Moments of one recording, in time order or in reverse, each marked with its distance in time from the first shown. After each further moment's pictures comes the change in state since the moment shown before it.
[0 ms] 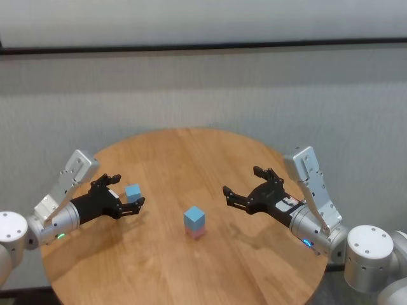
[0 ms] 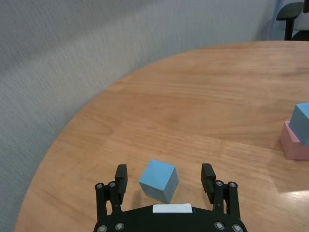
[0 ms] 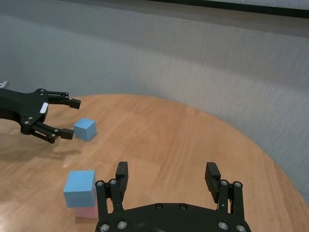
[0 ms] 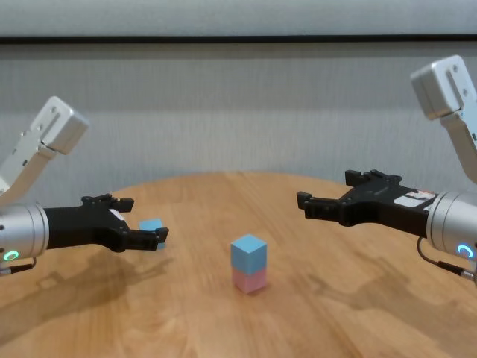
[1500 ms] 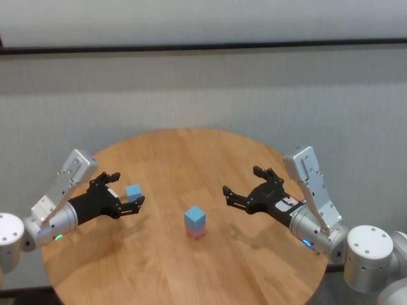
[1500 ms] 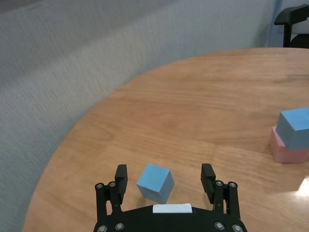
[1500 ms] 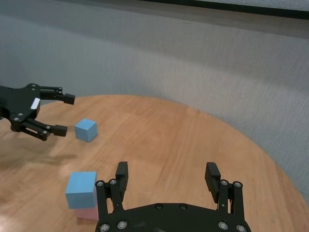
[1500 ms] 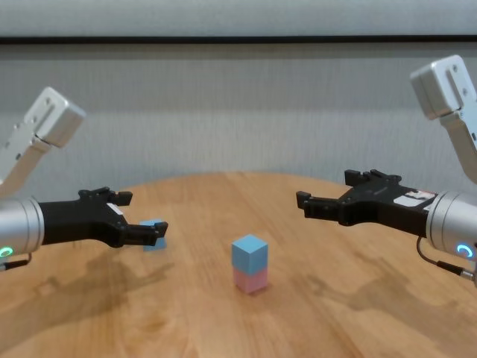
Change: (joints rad) left arm 0.182 0.078 -0.022 -0.378 -0.010 0.162 0.024; right arm 0.000 -0.001 0.000 0.000 0.001 -0.001 0.000
